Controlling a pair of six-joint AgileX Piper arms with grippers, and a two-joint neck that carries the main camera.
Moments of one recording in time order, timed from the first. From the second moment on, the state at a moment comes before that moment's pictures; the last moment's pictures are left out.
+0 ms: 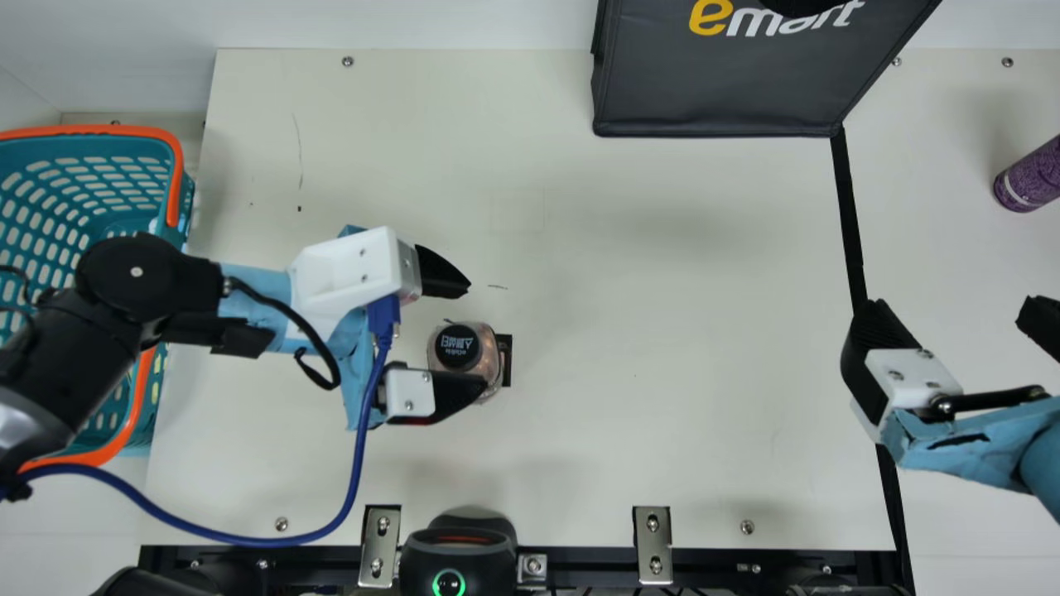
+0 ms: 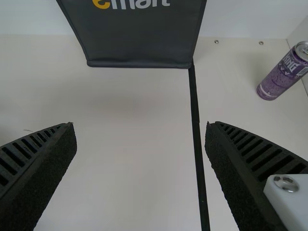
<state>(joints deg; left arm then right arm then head) -17.2 79.9 -53.3 -56.8 62.6 83.5 0.7 42.6 -69.8 -0.8 69.3 0.0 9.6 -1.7</state>
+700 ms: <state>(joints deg) -16.1 61.8 -52.3 -44.0 60.9 53.0 0.7 42.6 -69.8 -0.8 69.3 0.0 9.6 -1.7</state>
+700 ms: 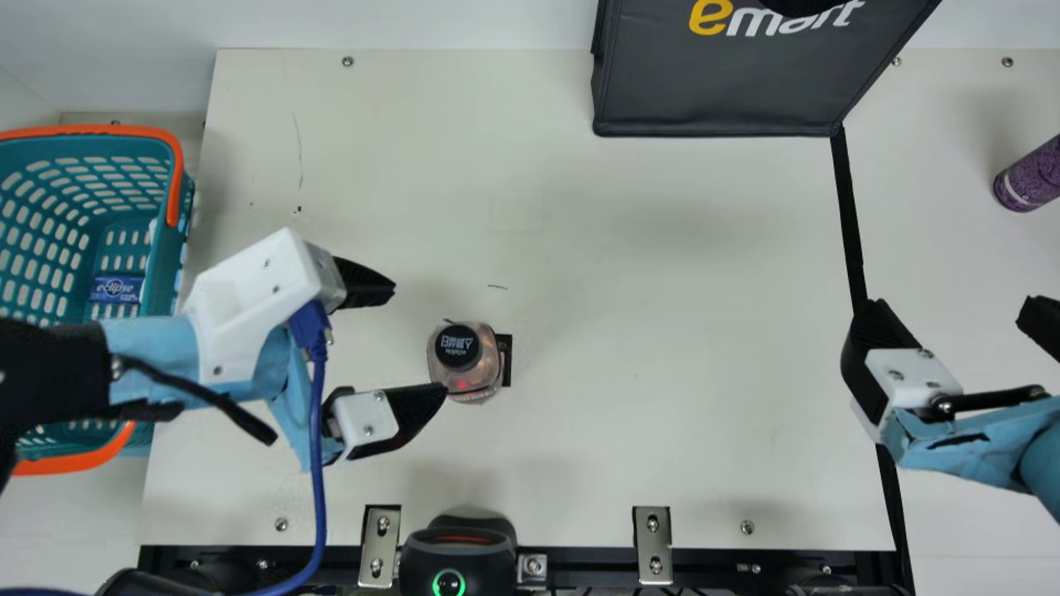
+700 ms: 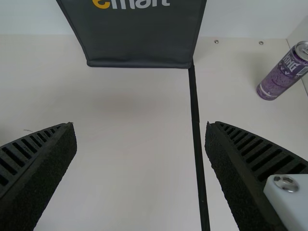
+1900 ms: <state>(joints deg) -54.0 60.1 -60.1 15.5 58.3 -38.8 0.7 42.6 -69.8 -0.8 69.3 0.0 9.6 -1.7</state>
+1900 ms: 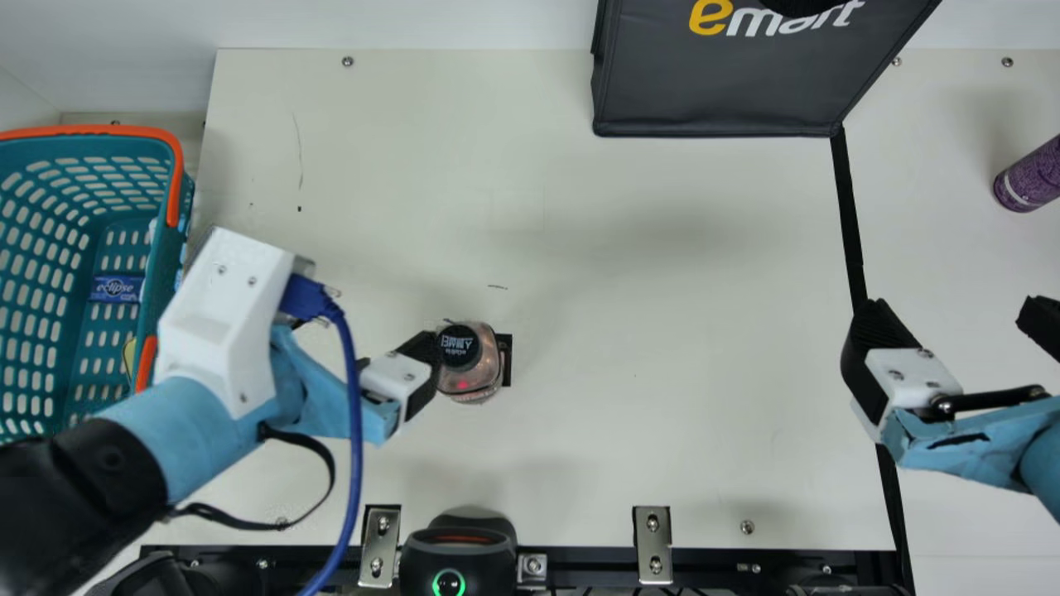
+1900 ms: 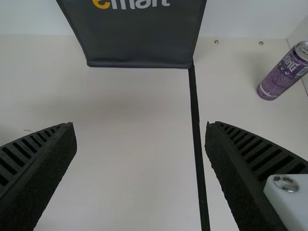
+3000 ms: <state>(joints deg) -82.6 74.5 -54.5 46.0 63.8 -96.7 0.7 42.6 -69.8 -0.8 69.4 0.0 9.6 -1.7</state>
